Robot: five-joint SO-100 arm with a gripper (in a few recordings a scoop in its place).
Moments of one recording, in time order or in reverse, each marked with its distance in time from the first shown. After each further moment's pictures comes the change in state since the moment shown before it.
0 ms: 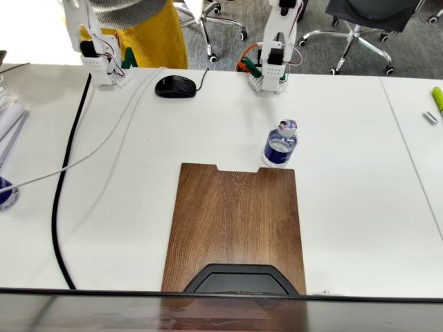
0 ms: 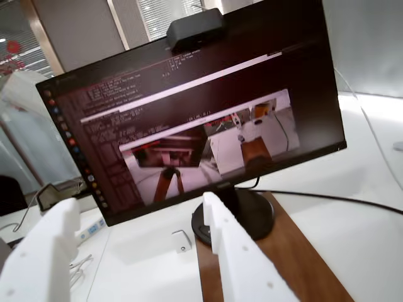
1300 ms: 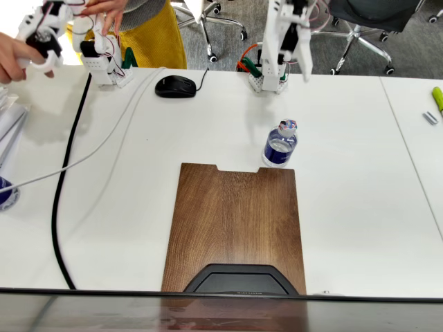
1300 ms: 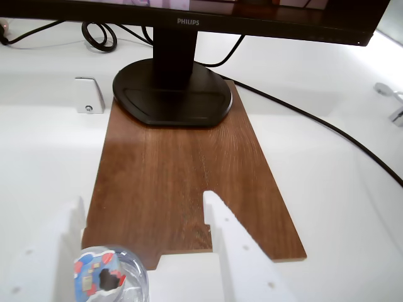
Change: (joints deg) arm -1.0 35.3 125.0 -68.6 -26.8
